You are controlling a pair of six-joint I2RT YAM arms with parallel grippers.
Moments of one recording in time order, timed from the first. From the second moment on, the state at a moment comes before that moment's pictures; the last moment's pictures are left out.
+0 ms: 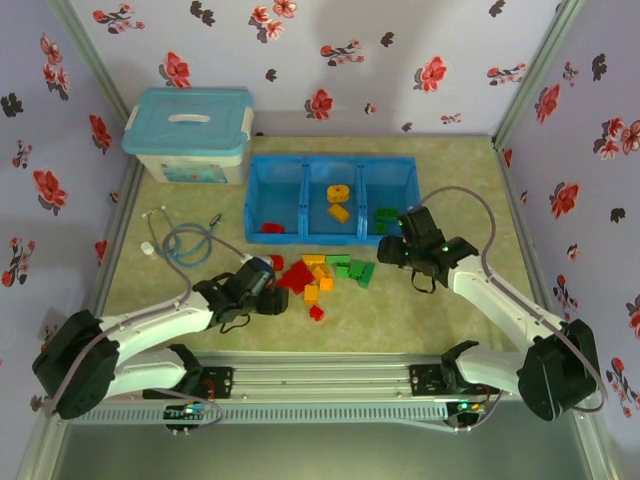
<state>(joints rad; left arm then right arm) -0.84 1.18 0.51 -0.37 -0.15 -0.64 0.49 1.15 0.81 -0.63 0.07 0.60</state>
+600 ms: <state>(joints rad) -0.81 1.38 0.63 -0.37 -0.15 -0.54 0.53 1.11 0.70 -0.56 0.04 0.68</state>
